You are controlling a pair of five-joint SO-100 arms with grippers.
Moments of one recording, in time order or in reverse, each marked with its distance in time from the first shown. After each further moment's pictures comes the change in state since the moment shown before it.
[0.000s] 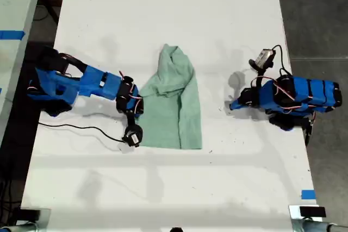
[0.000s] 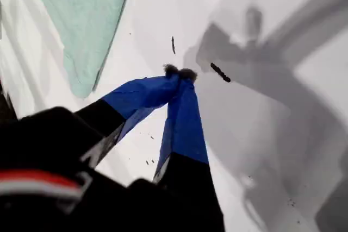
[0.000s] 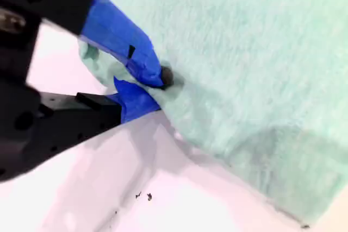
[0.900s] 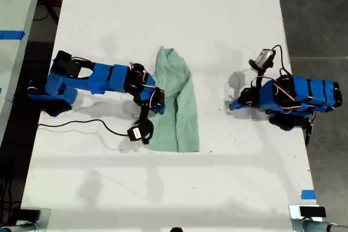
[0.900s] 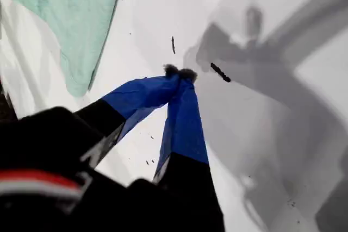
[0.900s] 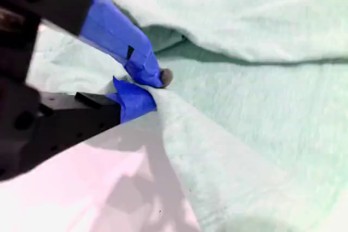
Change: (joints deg) arm 0 -2.2 -12.0 -43.0 11.4 15.6; arm 1 0.0 0.0 0.0 0.0 0.0
